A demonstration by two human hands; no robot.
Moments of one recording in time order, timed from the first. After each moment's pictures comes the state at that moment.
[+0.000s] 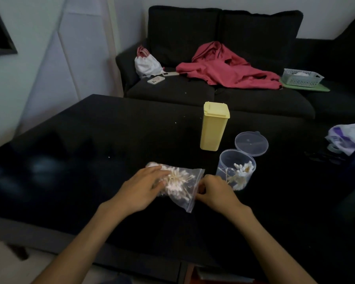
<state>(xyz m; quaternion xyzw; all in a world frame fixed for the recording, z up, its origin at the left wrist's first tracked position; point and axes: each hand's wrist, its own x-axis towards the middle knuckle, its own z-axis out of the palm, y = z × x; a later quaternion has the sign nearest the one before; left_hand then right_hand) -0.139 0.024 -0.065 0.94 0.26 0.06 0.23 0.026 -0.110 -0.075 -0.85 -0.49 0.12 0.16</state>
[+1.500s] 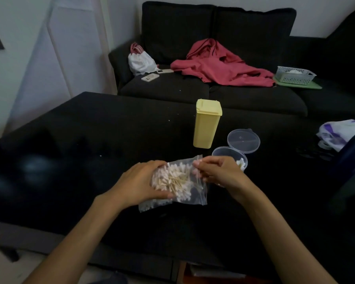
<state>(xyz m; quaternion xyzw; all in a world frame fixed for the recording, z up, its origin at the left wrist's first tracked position) -0.126 0.015 -0.049 0.95 0.24 0.07 0.20 0.035 -0.131 -0.020 -0.70 -0.32 0.36 0.53</state>
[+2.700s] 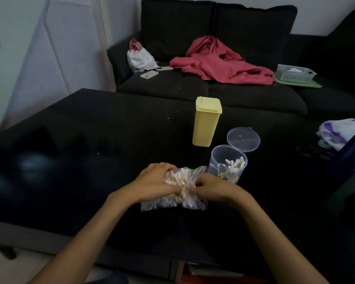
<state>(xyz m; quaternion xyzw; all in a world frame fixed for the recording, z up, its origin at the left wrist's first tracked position) -0.095 0.007 -0.059 0.91 0.26 0.01 0.31 0.036 -0.112 -0.053 -0.80 -0.45 0.34 0.18</state>
